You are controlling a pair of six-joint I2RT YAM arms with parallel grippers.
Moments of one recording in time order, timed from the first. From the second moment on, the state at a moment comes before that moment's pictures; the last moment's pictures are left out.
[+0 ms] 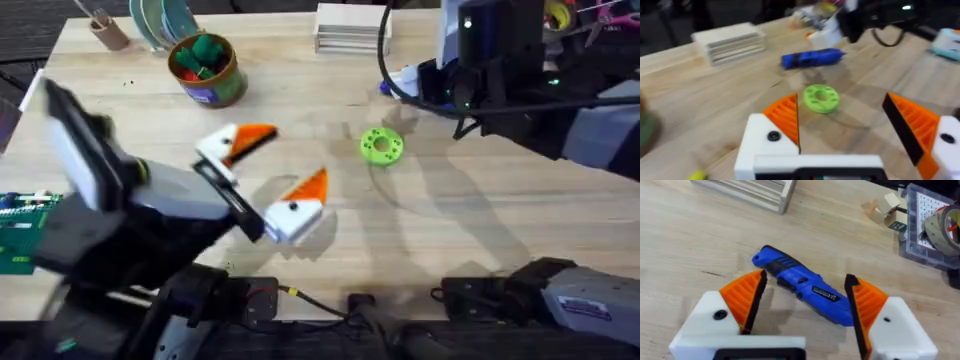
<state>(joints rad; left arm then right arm) -0.21 0.09 0.30 -0.40 0.58 -0.03 0.43 1.34 0.81 -0.13 0.39 0.00</state>
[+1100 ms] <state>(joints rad) -0.14 1.20 0.89 -0.90 -0.24 0.48 0.43 1.34 0.81 -0.13 0.39 0.01</state>
